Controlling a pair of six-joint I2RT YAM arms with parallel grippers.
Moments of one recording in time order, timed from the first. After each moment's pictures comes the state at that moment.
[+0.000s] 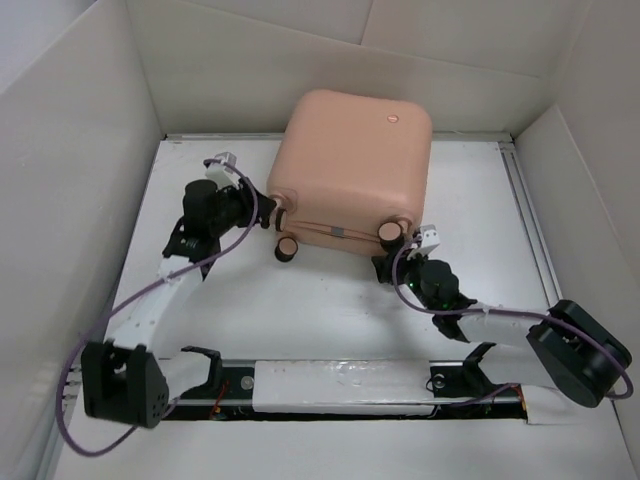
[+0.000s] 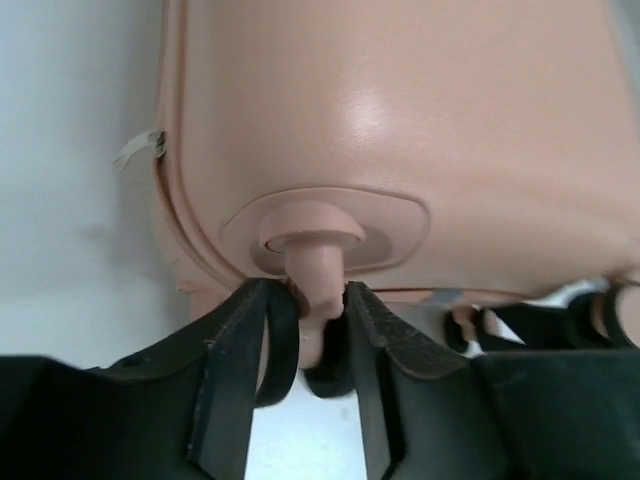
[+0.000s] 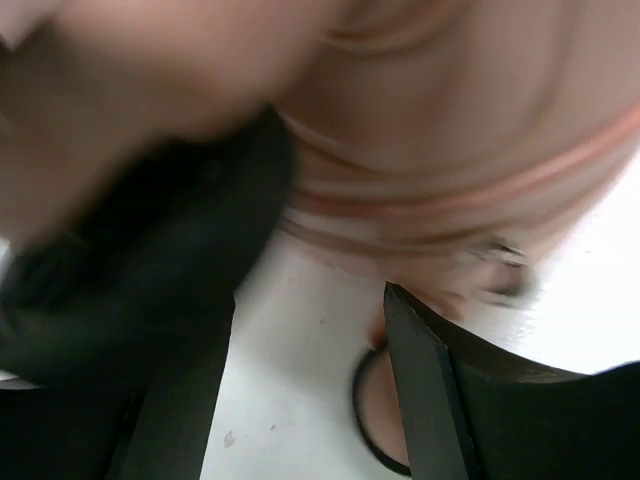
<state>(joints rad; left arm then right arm) -0.20 1.16 0.85 -0.04 0.30 -0.47 0.68 1.23 0.22 0.81 0.24 0.37</state>
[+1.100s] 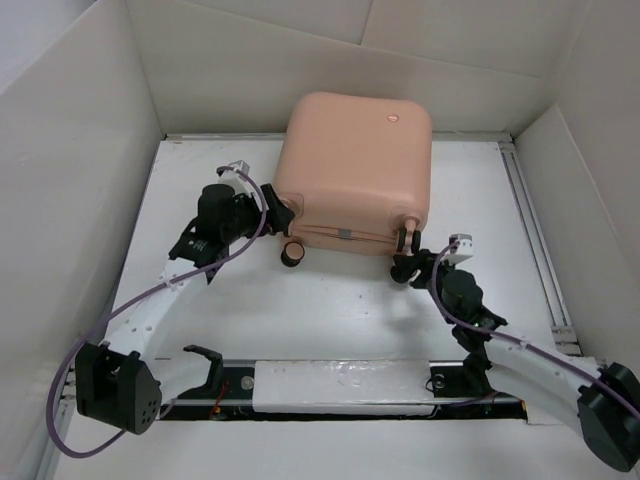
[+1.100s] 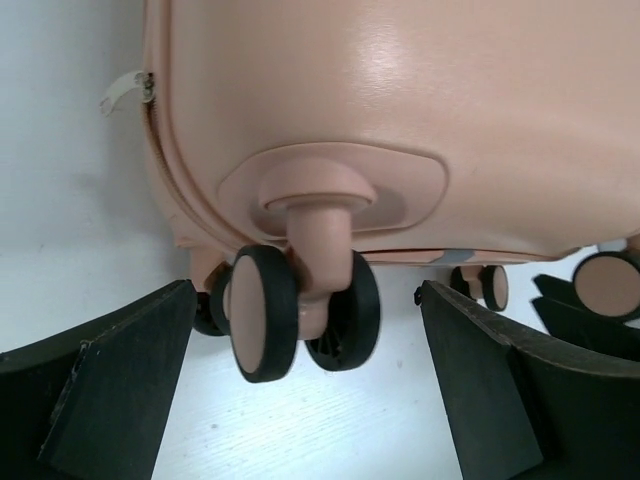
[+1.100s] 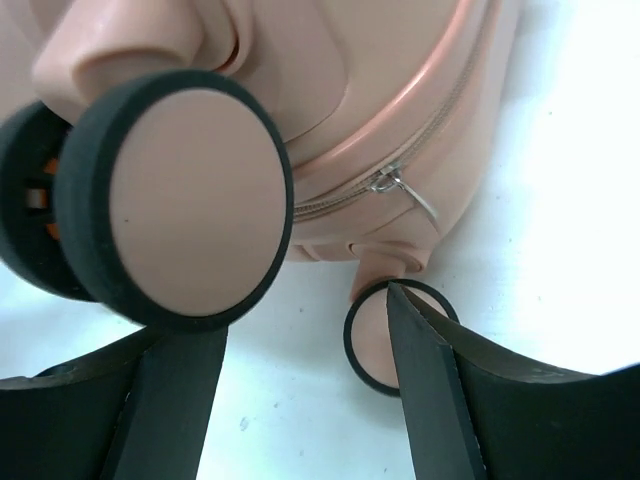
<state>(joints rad) -0.32 1.10 0.85 -0.20 0.19 -0.53 0.63 0.85 0.15 0.53 0.34 0.55</state>
